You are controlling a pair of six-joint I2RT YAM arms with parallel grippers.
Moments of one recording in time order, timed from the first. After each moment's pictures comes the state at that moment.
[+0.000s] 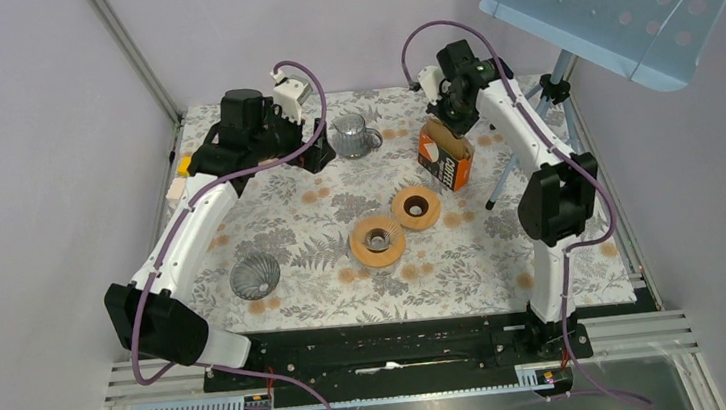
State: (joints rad) left arm -0.32 1.43 1.45 -0.54 0.39 0.10; right arm 0.30 2.04 2.03 -1.12 0.01 -0.48
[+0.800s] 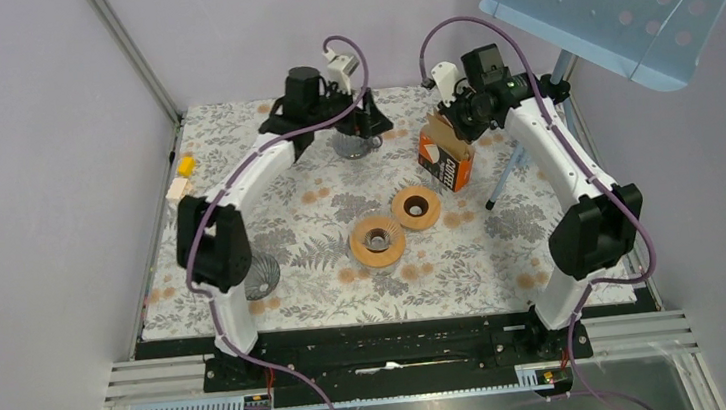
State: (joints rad) left arm -0.41 1.87 1.65 -0.16 0.62 -0.19; right arm 0.27 1.75 1.79 -0.99 -0.13 -0.47
